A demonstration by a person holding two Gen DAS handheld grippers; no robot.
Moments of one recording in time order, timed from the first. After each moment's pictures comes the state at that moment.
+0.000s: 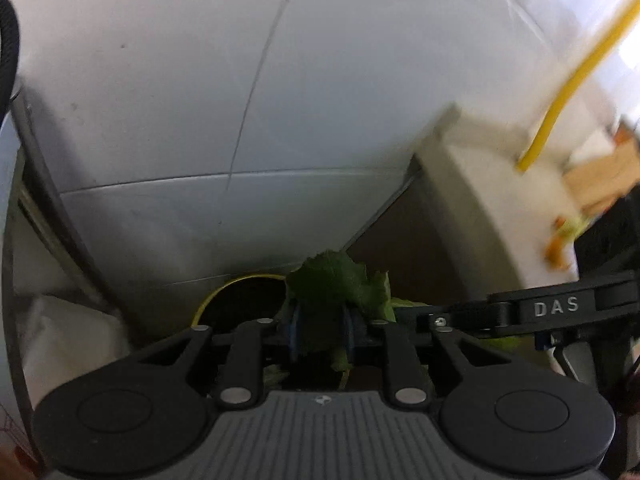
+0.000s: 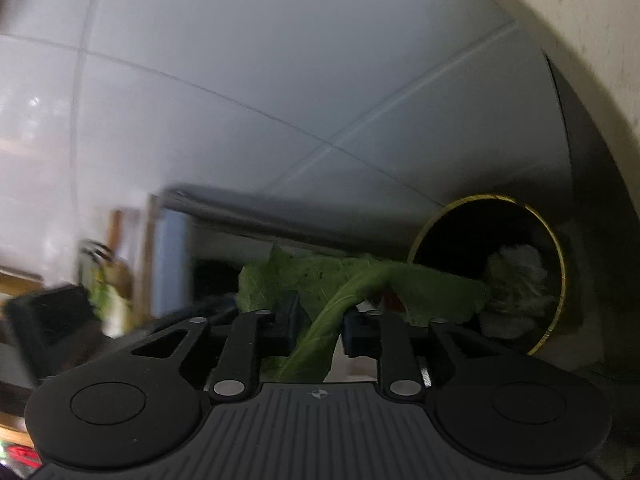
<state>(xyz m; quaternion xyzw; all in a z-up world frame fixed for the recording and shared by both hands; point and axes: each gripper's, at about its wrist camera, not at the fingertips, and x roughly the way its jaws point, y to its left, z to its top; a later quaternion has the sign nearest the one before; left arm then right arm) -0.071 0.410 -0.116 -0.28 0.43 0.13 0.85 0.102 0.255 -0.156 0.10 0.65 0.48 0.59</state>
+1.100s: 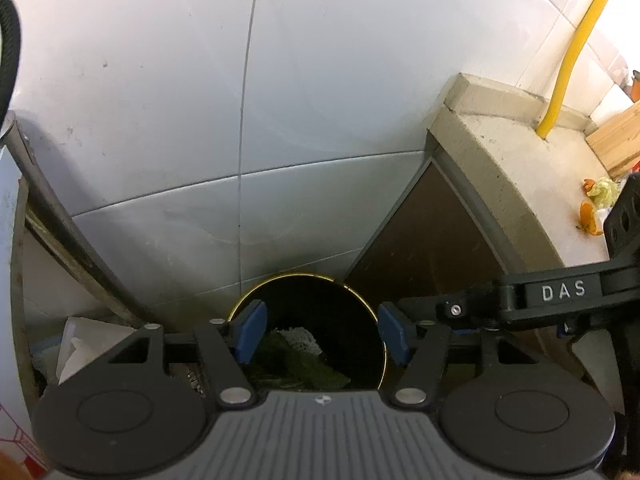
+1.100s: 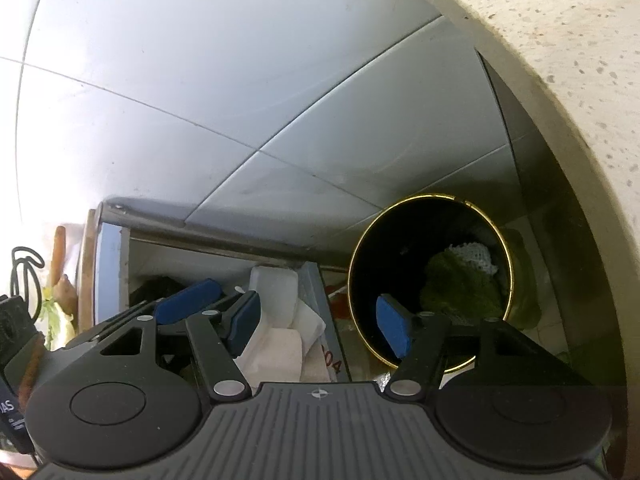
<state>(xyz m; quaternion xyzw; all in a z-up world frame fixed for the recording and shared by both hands) -0.061 0.395 -0.121 -0.22 0.45 0.15 0.85 0.100 0.249 -0.163 0.09 0.65 0.41 0.64</state>
